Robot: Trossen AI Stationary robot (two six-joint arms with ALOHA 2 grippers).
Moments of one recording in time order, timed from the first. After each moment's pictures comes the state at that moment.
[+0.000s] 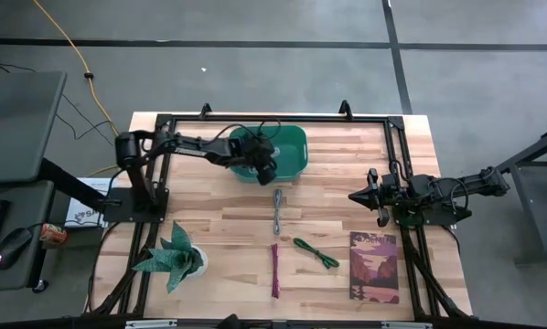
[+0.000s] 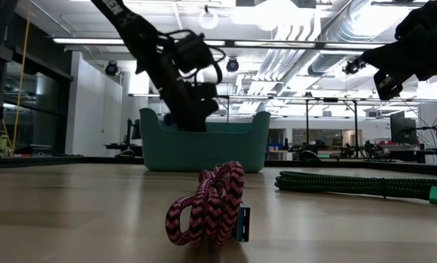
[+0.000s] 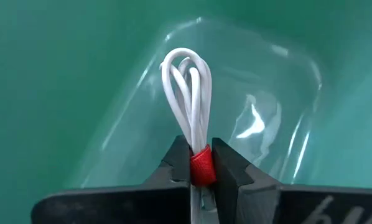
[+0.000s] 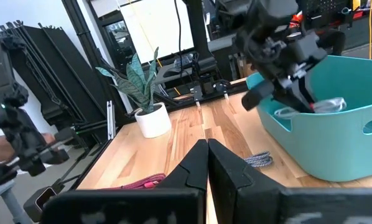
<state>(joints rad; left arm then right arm) 0.43 1.82 1.06 -0.16 -0.20 -0.08 0.21 0.03 0.01 0.04 0.17 0.28</state>
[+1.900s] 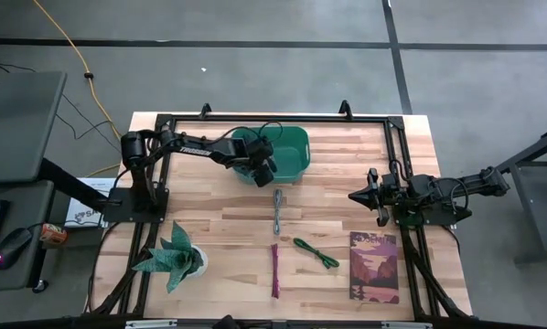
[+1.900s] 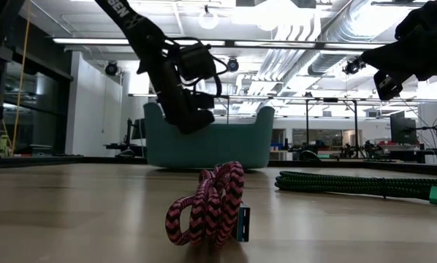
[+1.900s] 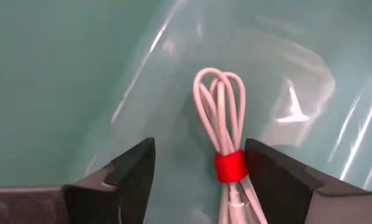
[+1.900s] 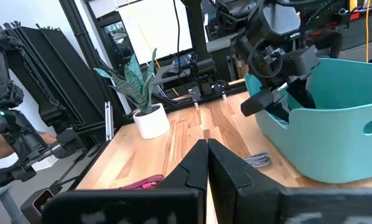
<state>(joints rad) 0.42 1.86 1.12 -0.34 -0.23 -0.13 0.21 0.03 0.01 0.04 0.18 0.28</state>
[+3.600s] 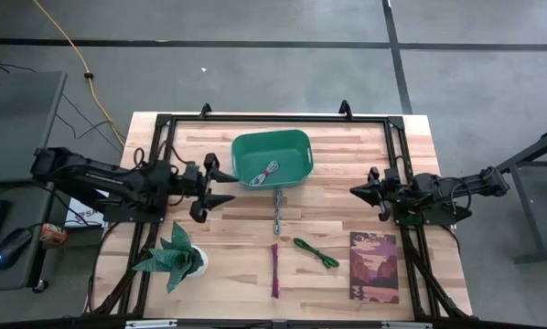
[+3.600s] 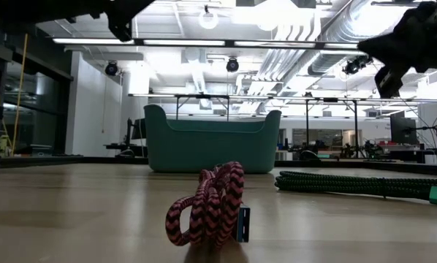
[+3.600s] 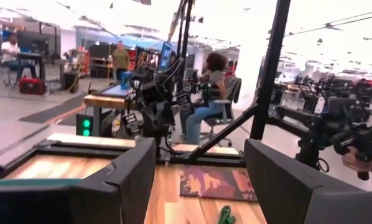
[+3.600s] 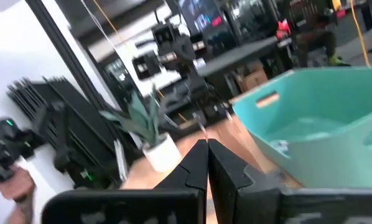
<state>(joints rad) 0.03 0.86 0.34 0.68 0.01 -0.11 0.21 0.03 0.01 0.15 0.24 0.44</state>
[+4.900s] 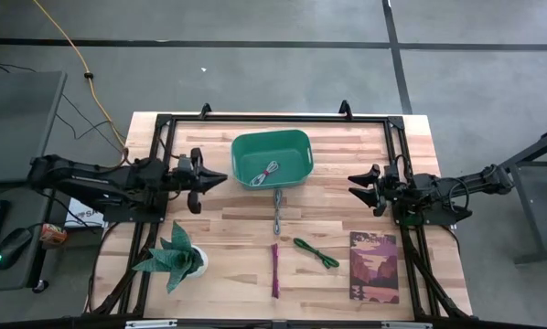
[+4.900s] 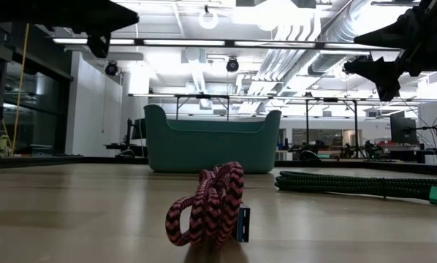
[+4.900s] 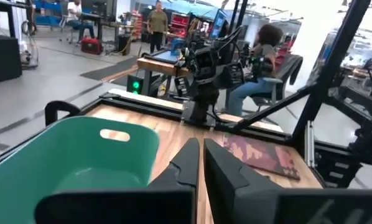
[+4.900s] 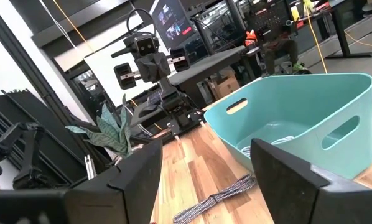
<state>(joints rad) 0.06 0.60 0.34 0.23 -0.17 -0.18 0.21 0.12 0.01 0.21 0.37 0.44</state>
